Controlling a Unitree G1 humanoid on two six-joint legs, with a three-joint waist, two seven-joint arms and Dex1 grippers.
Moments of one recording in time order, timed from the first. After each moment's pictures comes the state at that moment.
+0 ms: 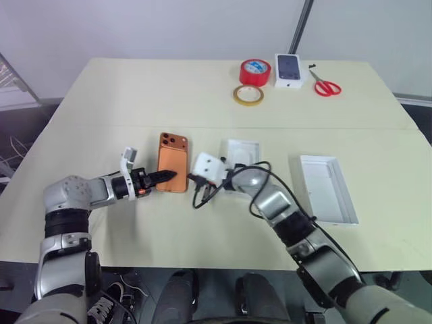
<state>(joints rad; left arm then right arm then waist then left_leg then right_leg) -0.58 0.51 0.33 0.45 -0.71 1.30 -0.86 -0.61 -0.14 0.33 0.17 0.02 0.40 0.87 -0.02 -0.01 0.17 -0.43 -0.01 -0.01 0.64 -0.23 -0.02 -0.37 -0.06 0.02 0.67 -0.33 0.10</state>
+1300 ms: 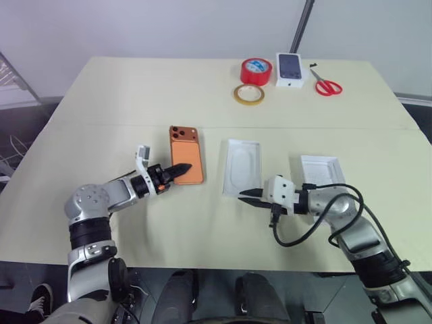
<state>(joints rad) -0.55 0.29 0.45 0.28 -0.85 1.32 -0.56 -0.26 -0.61 0.22 -0.11 0.09 0.05 1.00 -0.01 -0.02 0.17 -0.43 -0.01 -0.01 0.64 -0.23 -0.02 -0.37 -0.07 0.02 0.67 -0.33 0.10</state>
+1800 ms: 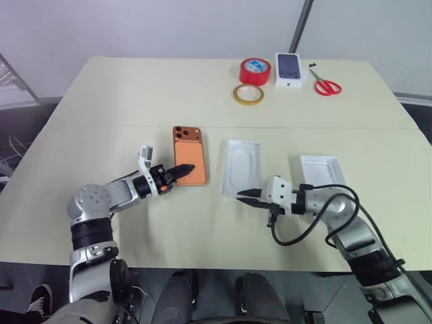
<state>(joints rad) -0.54 0.28 0.45 0.25 -0.88 1.35 -0.55 -0.27 -0.59 0.22 -0.07 0.11 0.03 1.00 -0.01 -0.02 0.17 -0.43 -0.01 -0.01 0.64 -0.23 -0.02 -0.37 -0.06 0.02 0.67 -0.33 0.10</state>
